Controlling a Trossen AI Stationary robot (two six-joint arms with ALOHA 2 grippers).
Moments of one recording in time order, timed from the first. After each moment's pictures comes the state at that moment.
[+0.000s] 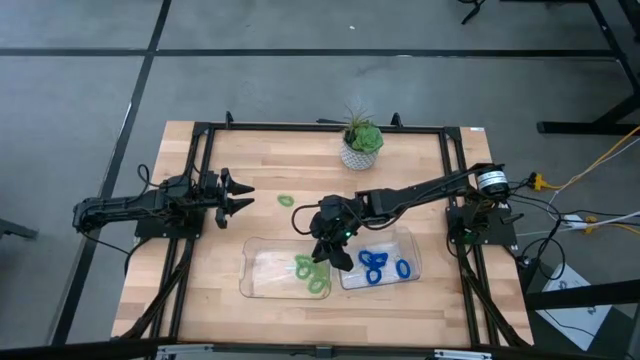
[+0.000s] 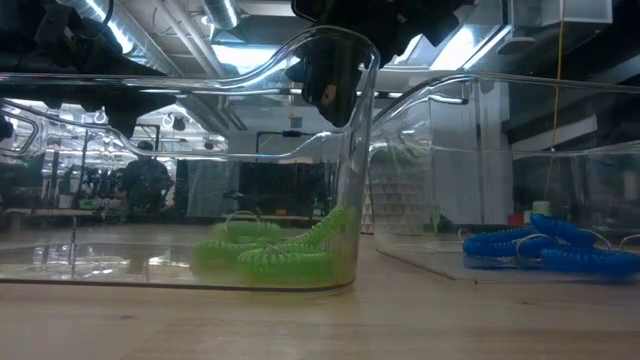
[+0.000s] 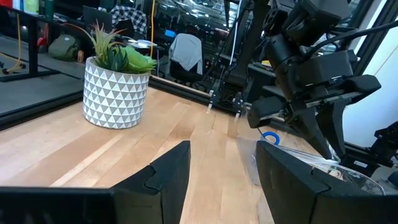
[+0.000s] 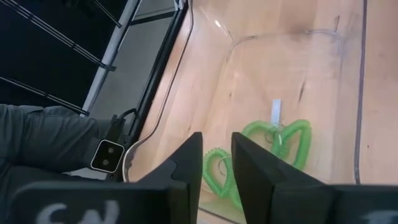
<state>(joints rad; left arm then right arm) 0.14 0.02 0.01 0.03 -0.01 -0.31 0.12 1.81 1.29 -0.14 -0.47 0.22</state>
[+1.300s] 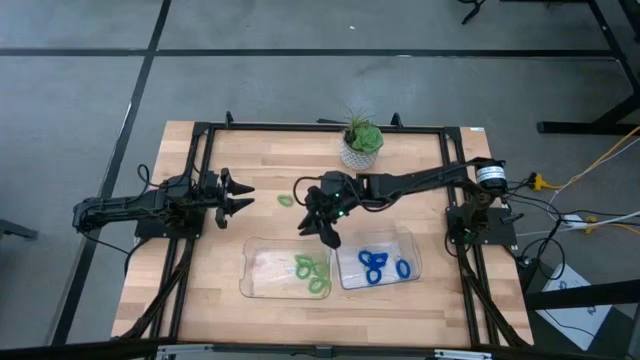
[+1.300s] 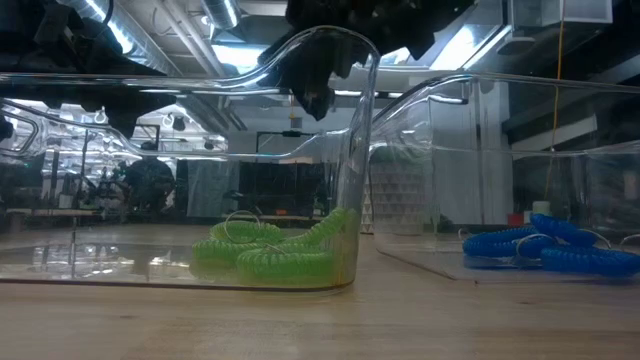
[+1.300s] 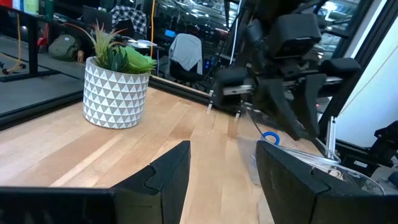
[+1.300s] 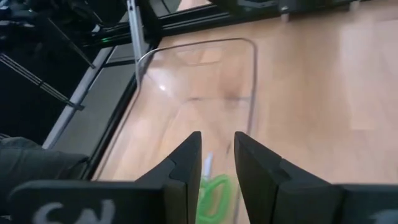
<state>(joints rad) 0.14 0.02 0.01 0.03 -0.01 -0.31 0.01 1.81 1.29 0.02 -0.41 0.16</state>
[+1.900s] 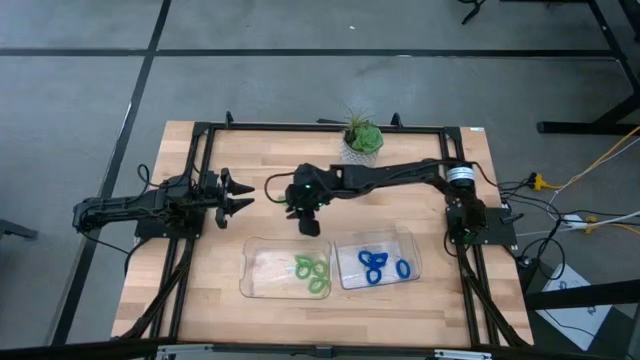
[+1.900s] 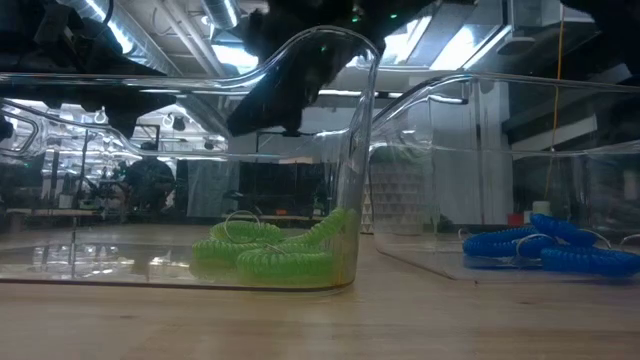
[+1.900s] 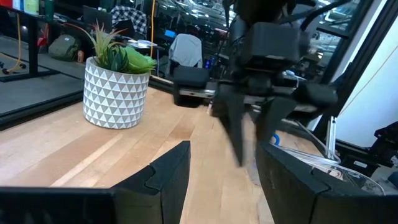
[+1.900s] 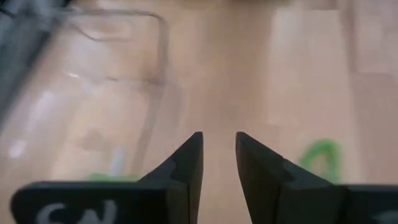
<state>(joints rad) 0.14 0.02 0.01 0.03 -0.01 -0.31 -0.05 2.02 1.61 -0.29 -0.27 -0.05</state>
